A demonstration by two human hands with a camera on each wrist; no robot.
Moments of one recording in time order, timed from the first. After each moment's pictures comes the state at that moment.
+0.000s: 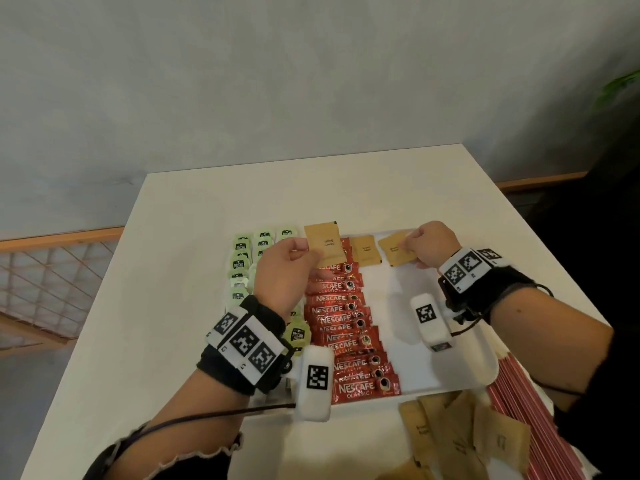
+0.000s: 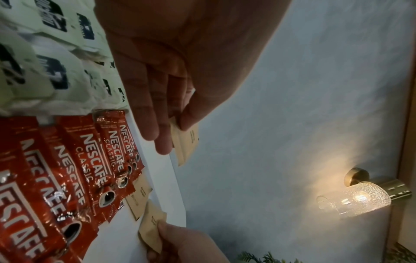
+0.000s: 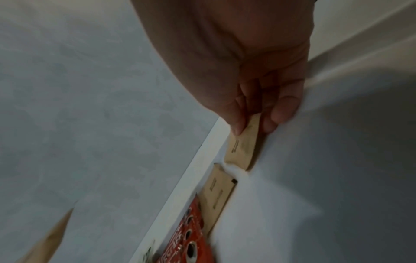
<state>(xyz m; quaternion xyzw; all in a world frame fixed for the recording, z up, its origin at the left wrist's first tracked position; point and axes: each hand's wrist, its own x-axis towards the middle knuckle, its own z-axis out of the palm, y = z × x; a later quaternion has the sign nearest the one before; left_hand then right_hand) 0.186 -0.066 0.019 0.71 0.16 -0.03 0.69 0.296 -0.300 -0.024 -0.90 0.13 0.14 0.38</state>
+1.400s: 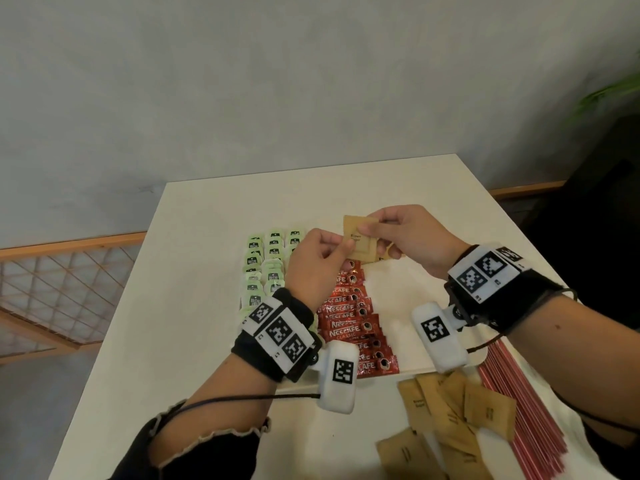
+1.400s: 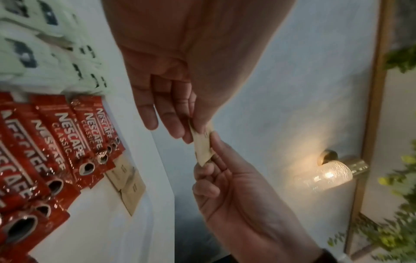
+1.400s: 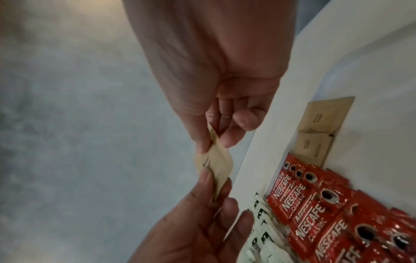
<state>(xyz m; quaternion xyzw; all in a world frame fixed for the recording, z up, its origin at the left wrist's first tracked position) 0.167 -0.091 0.036 0.79 0.05 0.04 0.61 0.219 -0.255 0.064 -0.79 -0.06 0.14 0.60</state>
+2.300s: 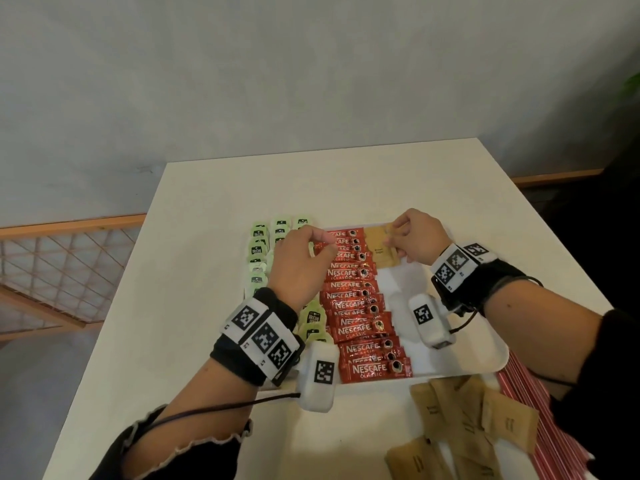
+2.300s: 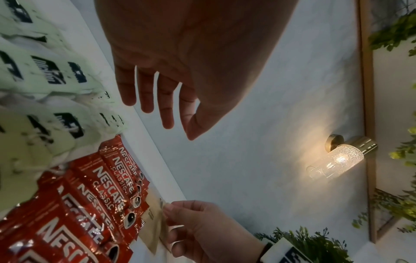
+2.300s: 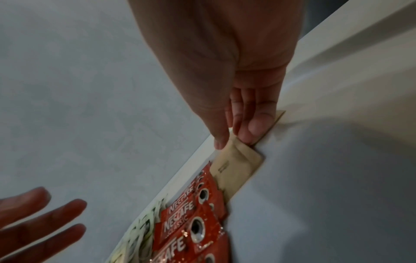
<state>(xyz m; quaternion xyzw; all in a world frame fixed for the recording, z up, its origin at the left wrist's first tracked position) 0.178 -0.055 0.014 0.86 0.06 0.05 0.50 0.278 -0.263 -0.021 -0.92 0.02 0.12 0.38</state>
